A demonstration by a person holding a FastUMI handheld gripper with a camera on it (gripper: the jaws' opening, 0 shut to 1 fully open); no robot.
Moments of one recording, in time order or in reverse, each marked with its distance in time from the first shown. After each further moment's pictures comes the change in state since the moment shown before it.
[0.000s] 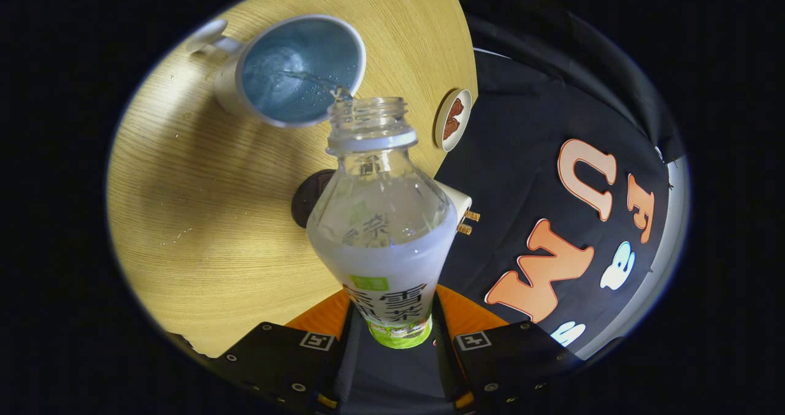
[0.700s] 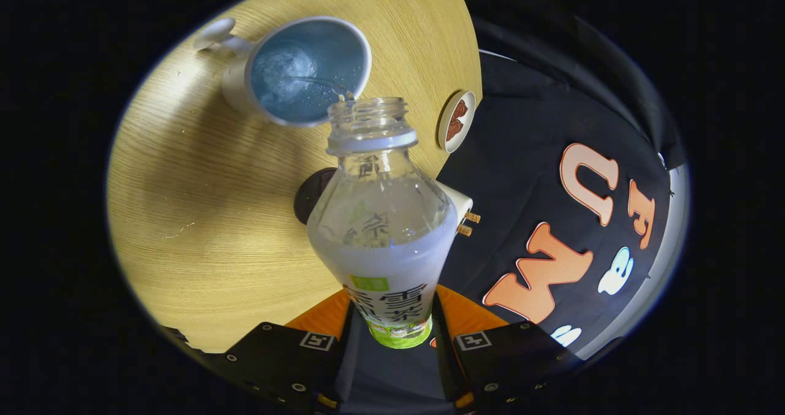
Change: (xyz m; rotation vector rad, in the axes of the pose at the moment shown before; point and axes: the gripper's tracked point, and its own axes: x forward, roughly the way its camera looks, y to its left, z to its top) arm 0.000 -0.003 0.001 -0.030 0.003 0.008
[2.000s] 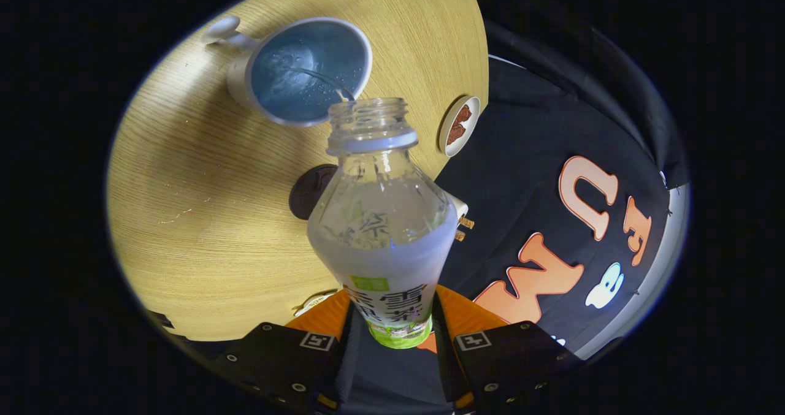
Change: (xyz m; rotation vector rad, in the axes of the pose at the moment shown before) arm -0.001 -0.012 0.001 -0.076 0.004 -0.009
